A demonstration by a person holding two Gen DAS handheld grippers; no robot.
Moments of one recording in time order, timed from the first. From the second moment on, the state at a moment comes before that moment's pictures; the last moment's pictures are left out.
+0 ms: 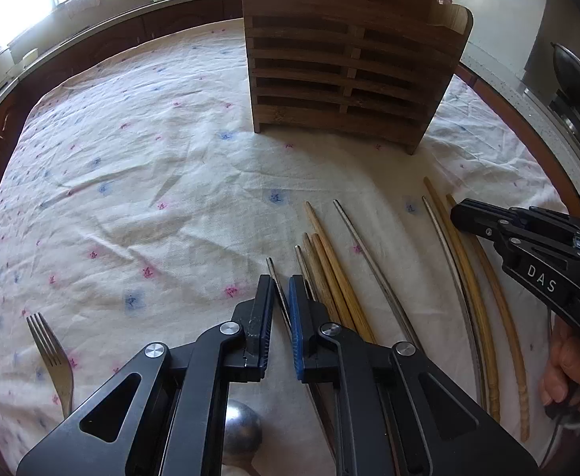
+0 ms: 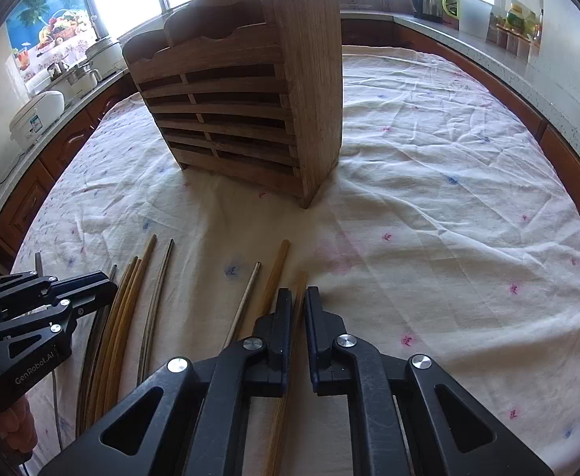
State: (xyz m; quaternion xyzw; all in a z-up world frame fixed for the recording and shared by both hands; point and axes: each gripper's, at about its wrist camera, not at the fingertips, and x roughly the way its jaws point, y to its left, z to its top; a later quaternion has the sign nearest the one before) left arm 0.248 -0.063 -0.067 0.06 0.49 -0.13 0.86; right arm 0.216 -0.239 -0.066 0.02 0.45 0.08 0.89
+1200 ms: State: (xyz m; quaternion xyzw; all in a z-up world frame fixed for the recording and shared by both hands) left arm 0.142 0.012 0.097 -0.07 0.29 -0.19 0.94; right arm 0.113 -0.269 0.103 0.10 0.26 0.14 0.95
